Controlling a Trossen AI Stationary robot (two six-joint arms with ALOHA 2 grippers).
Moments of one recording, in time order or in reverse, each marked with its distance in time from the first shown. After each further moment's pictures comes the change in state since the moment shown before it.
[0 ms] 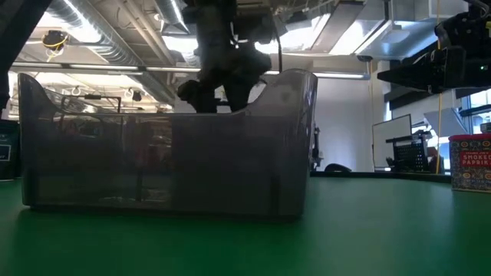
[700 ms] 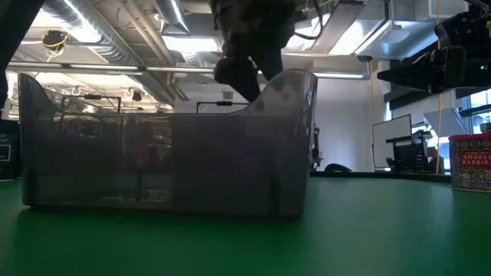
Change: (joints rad) left arm -0.160 0.033 0.102 0.142 -0.012 0.248; right arm 0.000 0.000 0.000 0.004 0.000 0.000
